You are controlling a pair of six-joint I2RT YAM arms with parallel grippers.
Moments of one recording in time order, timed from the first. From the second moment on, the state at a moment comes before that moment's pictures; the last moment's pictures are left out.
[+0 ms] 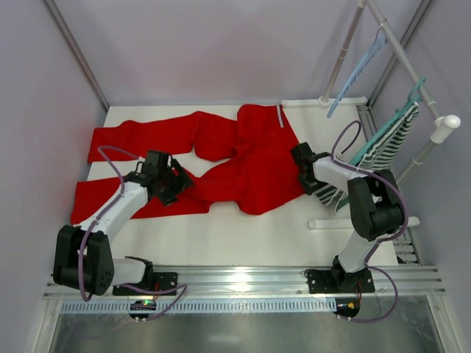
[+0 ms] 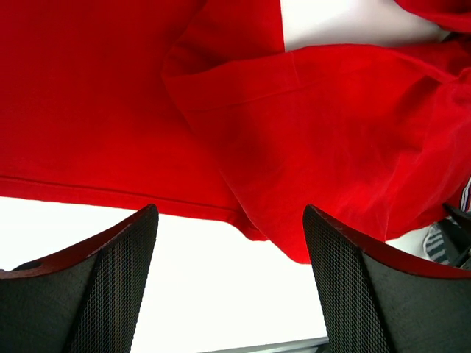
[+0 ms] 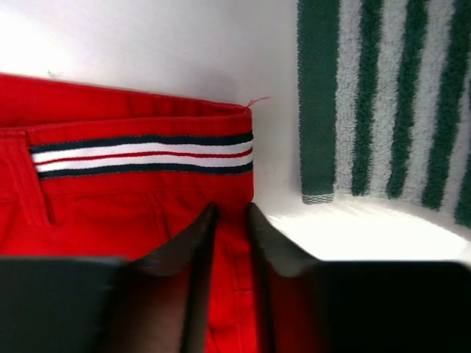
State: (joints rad) left arm -0.24 1.30 0.83 -0.51 0.06 -0.89; right arm 0.31 1.72 1.02 -0.65 0.51 1.47
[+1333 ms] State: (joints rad) left arm 0.64 1.30 0.75 -0.69 -0.08 -0.86; right arm 0.35 1.13 0.90 -0.81 0.64 1.32
